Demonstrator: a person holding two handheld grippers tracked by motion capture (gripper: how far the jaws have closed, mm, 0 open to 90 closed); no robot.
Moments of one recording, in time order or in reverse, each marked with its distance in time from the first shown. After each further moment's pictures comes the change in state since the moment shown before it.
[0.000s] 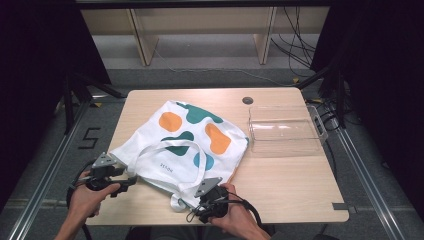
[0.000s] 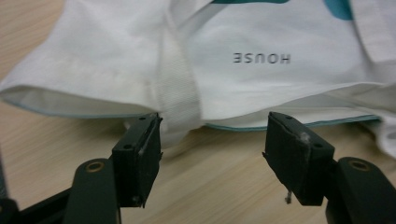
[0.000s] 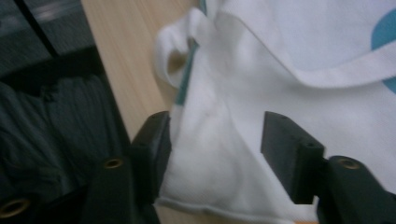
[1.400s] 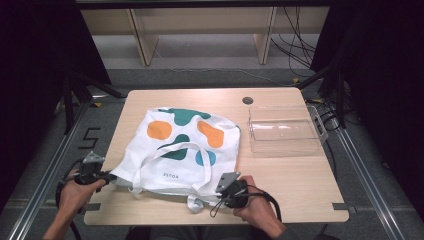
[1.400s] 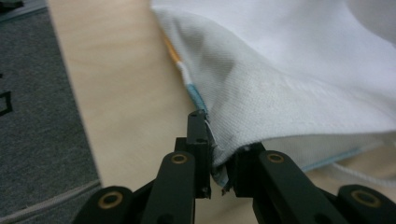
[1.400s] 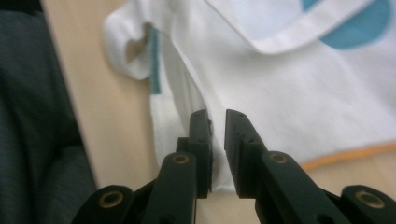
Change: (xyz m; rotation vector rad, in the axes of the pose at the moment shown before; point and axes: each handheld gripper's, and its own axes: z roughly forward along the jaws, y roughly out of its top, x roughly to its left) left arm 0.035 -0.023 0.012 0.074 0.050 -0.056; right arm -0.043 -0.029 -0.033 0.070 -0.097 -0.098
